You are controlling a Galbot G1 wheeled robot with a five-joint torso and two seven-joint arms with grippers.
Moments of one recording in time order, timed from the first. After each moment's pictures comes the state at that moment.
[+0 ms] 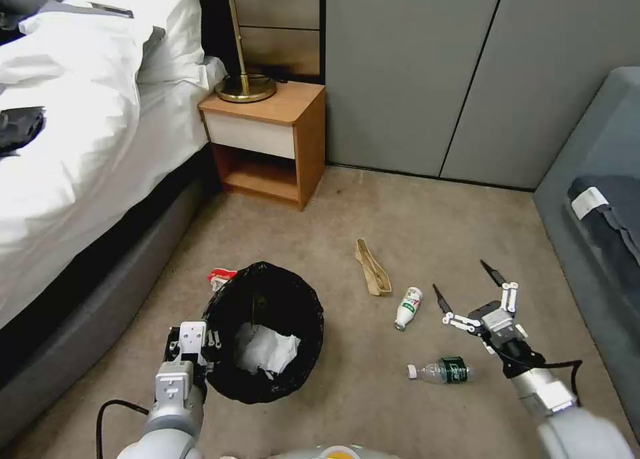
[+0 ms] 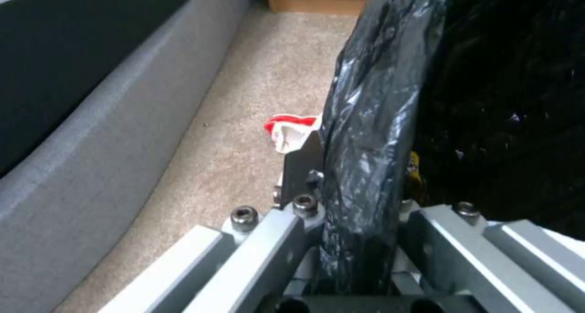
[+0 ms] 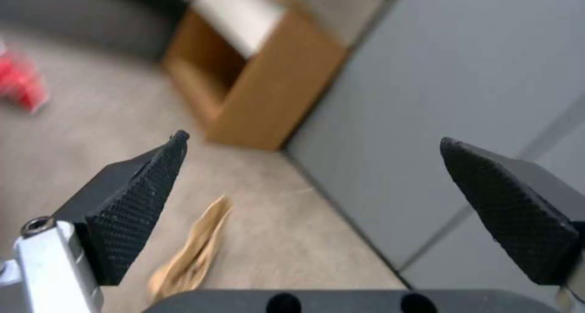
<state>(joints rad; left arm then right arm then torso) 1.81 -1.45 -0.53 -2.29 0.01 0.43 -0.19 -1.60 1.11 0.71 1.83 -0.11 0.52 -0.36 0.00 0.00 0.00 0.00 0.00</state>
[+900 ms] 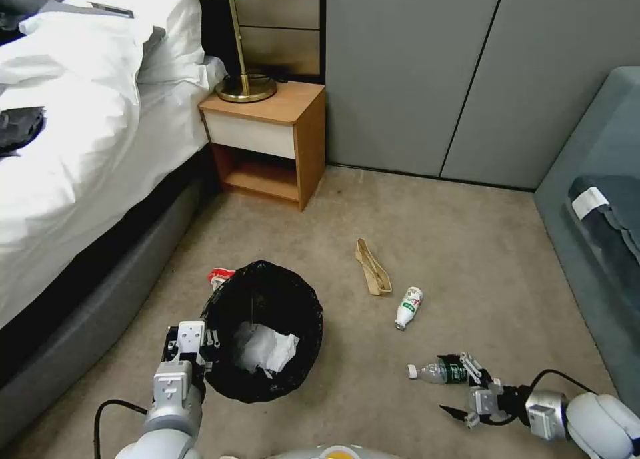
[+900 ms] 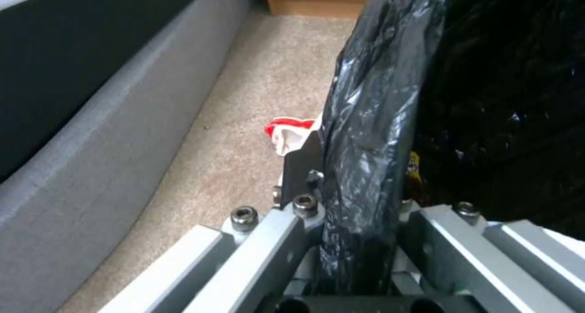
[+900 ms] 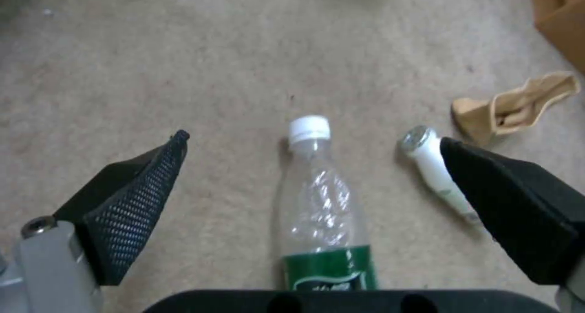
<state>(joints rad) 1.81 -1.45 -0.53 -2.30 0.01 0.43 -0.19 -1.46 0.96 0.57 1.42 -0.42 0.69 -0.77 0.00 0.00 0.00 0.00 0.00</state>
